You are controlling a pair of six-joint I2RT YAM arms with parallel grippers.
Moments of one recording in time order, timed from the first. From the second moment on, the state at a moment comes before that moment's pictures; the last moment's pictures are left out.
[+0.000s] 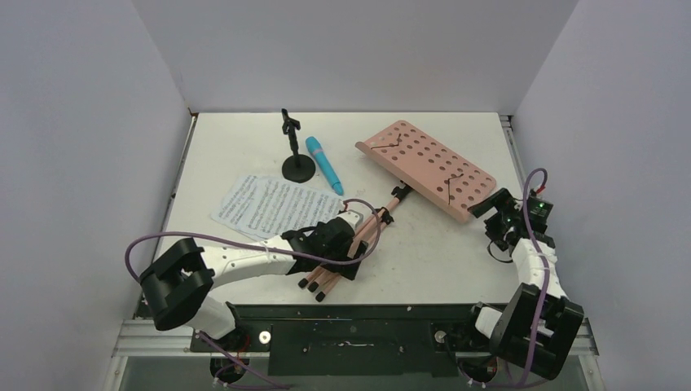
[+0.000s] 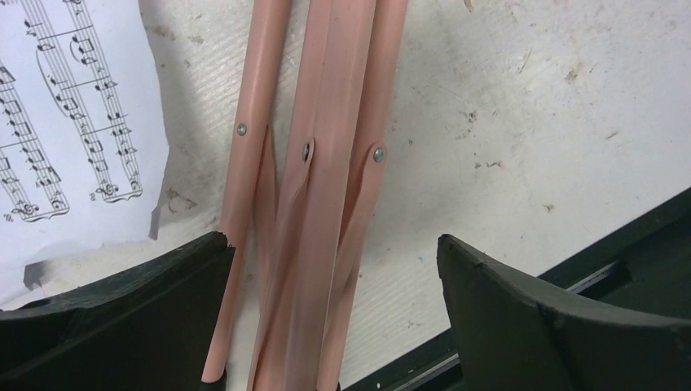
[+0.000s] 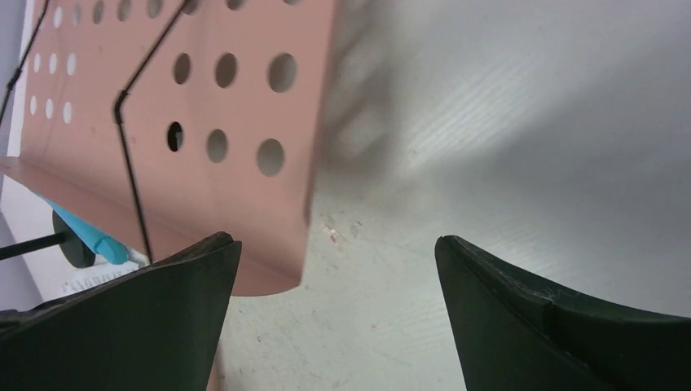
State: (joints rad) left arm -1.03 1.45 0.81 -0.31 -0.18 -0.49; right arm -0.40 1.12 0.61 -0.26 -0.32 0.55
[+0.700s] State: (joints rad) left arm -1.02 1.54 0.86 -0.31 -0.18 -0.48; right arm -0.51 1.45 0.38 0.39 -0.66 0.90
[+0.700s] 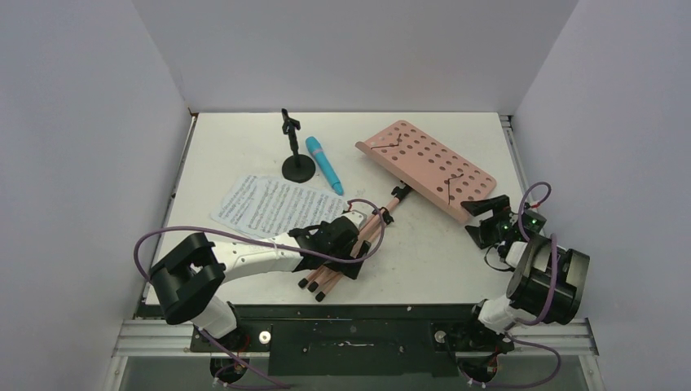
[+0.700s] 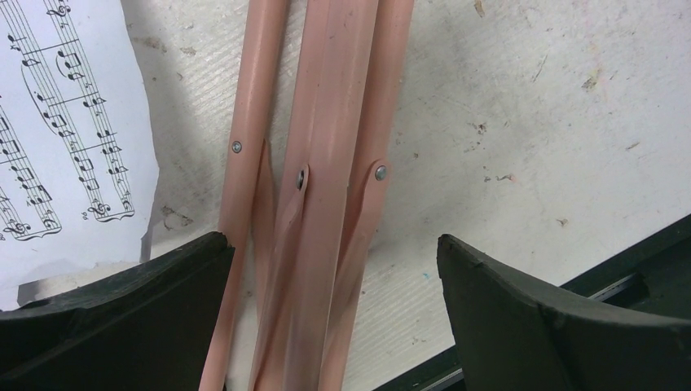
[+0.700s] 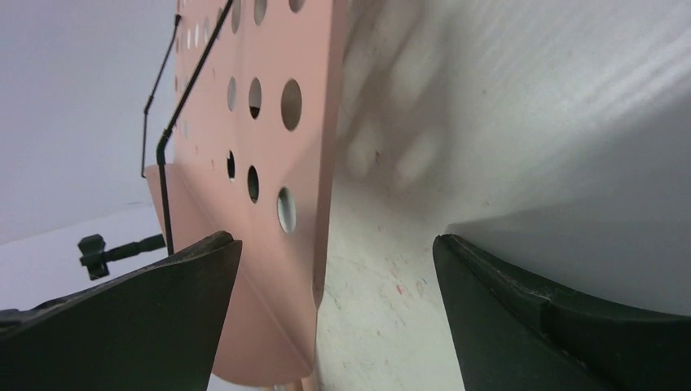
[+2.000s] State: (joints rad) left arm -1.02 1.54 0.86 -0.31 -0.19 -0.48; right arm -0.39 1.93 0.39 1.33 -0.78 1.42
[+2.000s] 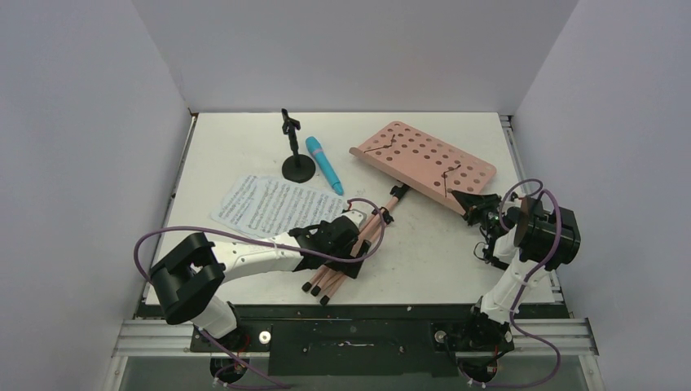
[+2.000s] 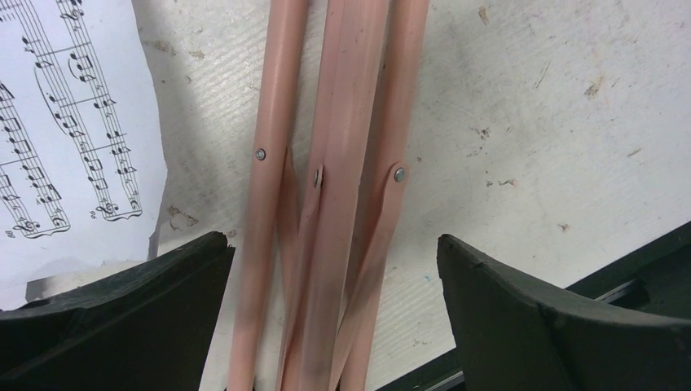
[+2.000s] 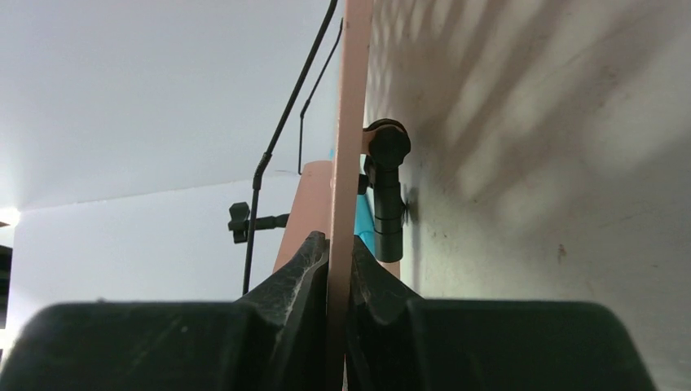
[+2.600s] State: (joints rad) left arm -0.93 1.62 0.99 -0.29 -0.13 -0.44; right arm -0.38 1.55 0.55 0.61 -0.78 1.03
